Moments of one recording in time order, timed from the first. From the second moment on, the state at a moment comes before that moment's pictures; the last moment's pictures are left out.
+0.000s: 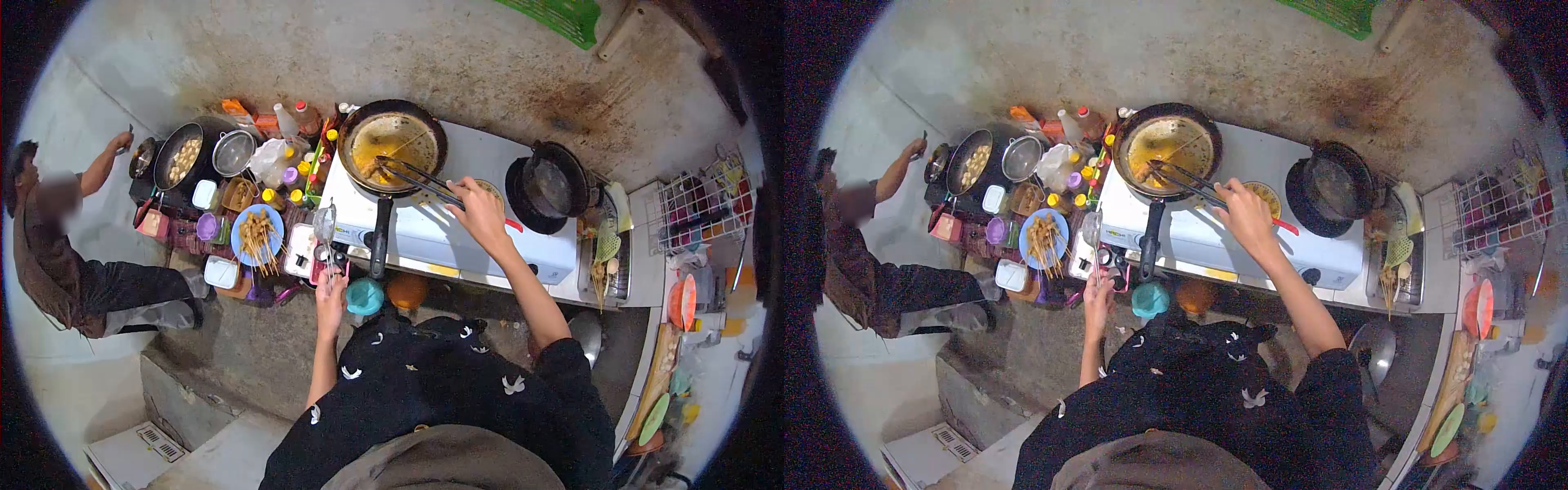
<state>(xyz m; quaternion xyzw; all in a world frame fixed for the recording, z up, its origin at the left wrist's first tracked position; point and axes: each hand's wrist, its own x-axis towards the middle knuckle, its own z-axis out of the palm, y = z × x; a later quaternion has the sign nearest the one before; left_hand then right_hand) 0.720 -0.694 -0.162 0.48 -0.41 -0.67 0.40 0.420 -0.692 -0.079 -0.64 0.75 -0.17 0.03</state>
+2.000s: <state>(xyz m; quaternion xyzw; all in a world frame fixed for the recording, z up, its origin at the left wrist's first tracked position) 0.318 -0.419 -0.105 0.23 -0.57 -0.79 -0.06 0.025 -0.245 -0.238 -0.16 0.96 -0.20 -0.09</state>
